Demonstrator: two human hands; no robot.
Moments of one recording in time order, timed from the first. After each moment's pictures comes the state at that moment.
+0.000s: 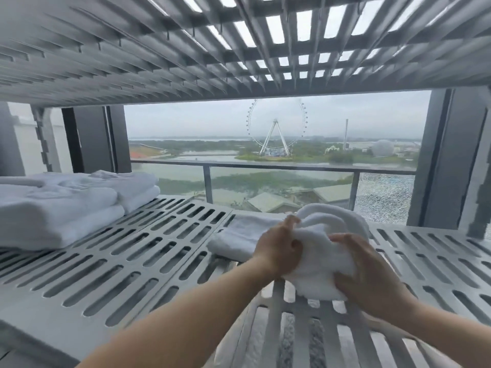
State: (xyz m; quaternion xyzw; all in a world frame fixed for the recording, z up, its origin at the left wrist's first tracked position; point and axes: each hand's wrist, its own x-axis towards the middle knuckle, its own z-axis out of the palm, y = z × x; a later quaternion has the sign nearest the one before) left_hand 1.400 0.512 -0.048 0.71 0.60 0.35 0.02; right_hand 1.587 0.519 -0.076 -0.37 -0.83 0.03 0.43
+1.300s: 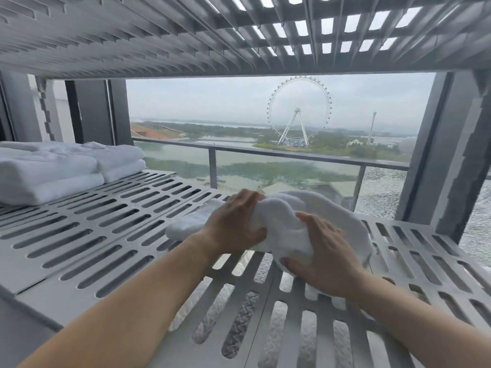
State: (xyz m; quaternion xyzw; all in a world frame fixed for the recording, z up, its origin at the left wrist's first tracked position) left_hand 1.436 0.510 -0.049 0.72 0.60 0.31 -0.11; right_hand 1.647 0.552 -0.076 -0.33 -0.87 -0.02 0.35
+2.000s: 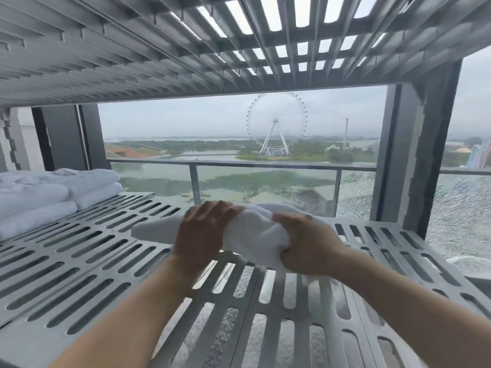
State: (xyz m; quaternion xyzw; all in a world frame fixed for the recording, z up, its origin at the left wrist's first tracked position) left_hand 1.442 0.492 -0.039 0.68 0.53 0.31 -0.40; right_hand 1.654 0.538 -0.019 -0.37 -0.90 -0.04 0.24
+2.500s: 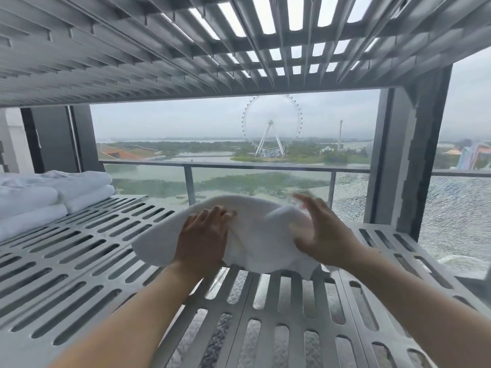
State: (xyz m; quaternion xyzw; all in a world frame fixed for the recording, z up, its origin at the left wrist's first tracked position) left_hand 1.445 0.515 -0.055 0.66 0.57 0.31 -0.38; right_hand 1.690 0.581 -0.028 -0.39 -0.85 0.05 0.34
